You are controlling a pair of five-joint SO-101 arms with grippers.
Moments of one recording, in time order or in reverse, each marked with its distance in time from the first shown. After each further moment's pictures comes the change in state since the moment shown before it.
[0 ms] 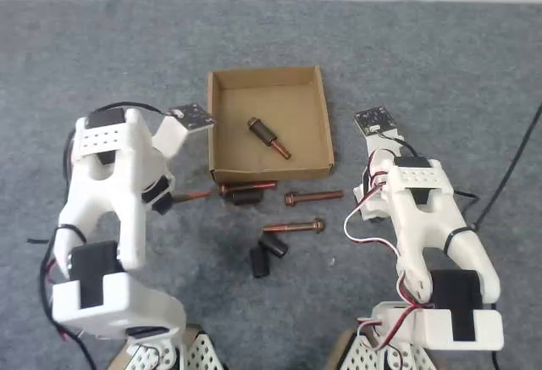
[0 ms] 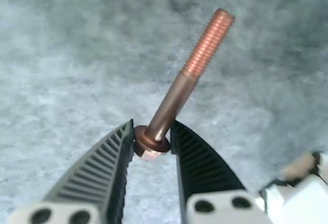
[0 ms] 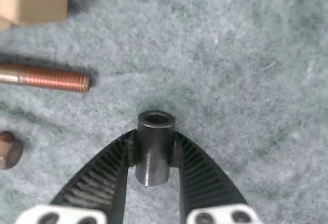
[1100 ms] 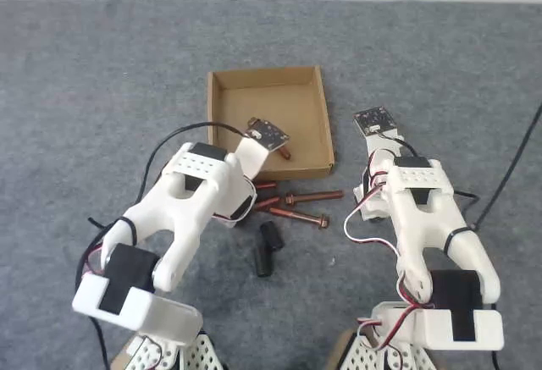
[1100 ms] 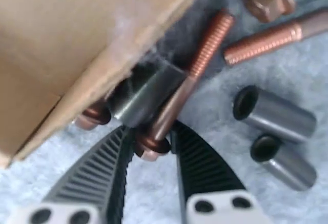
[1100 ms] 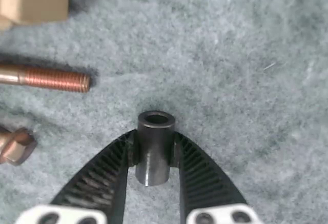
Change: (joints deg) left arm 28.0 -0.7 16.4 -19.4 31.5; right arm 0.0 0.0 0.0 0.0 0.0
